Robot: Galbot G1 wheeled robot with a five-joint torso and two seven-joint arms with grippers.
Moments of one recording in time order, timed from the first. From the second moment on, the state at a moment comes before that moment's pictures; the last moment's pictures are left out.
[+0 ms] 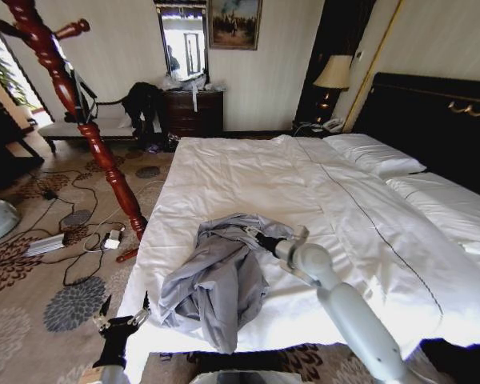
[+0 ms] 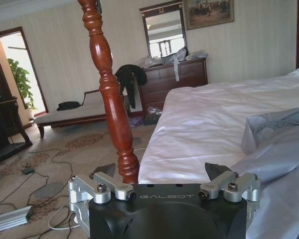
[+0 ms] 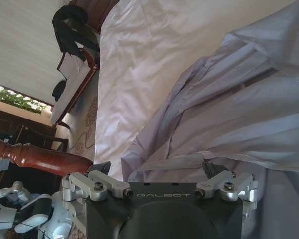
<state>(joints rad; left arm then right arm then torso) 2.09 -1.45 -0.69 -2.26 -0.06 -0.16 -0.18 -0.85 1.23 0.14 1.87 1.67 -0.46 0.73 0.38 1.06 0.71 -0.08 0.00</state>
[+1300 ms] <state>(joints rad) 2.07 -1.46 -0.71 -2.22 -0.06 -0.17 -0.18 -0.76 1.39 0.14 1.62 1.47 -0.49 0.62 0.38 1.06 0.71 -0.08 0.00</state>
